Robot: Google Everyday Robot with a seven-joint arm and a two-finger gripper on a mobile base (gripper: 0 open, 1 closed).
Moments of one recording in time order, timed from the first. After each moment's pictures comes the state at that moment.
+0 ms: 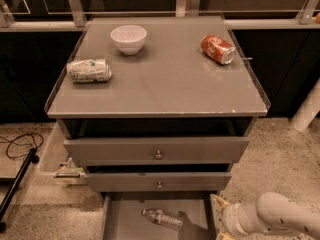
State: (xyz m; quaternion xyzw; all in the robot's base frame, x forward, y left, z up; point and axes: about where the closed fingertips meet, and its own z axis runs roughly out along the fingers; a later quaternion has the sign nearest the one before) arm 0.381 -0.200 0.417 -0.61 0.73 0.15 0.25
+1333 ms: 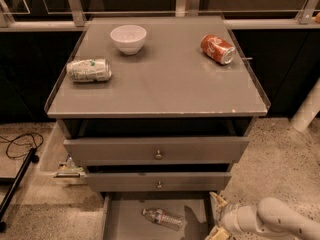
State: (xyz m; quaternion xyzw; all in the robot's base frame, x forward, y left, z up) arm 0.415 -0.201 0.365 -0.53 0.75 0.21 0.33
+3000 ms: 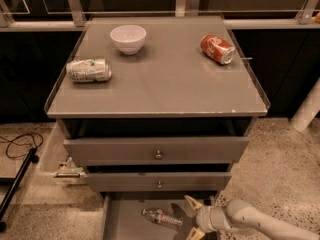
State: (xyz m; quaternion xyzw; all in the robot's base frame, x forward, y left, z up) arm 0.451 -0.129 0.249 -0.62 0.67 0.20 0.36
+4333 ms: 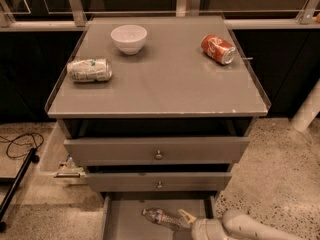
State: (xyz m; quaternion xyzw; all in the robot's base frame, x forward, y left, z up) arm 0.394 -0.099 0.236 -0.62 0.66 0.27 0.34
